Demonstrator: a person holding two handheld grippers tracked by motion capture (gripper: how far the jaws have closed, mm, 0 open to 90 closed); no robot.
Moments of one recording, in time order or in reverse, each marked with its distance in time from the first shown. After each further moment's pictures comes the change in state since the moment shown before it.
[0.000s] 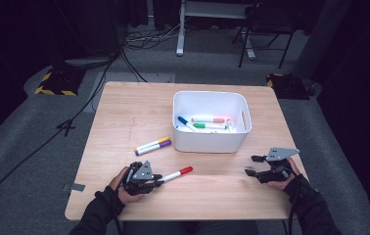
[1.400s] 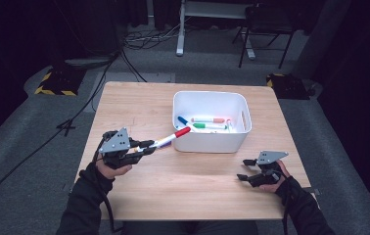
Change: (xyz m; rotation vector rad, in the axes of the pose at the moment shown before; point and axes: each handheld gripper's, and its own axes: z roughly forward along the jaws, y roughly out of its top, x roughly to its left) left arm 0.037 0.068 -0.104 -0.370 0.054 0.049; right arm 0.010 -0.004 0.024 0.016 0.048 0.005
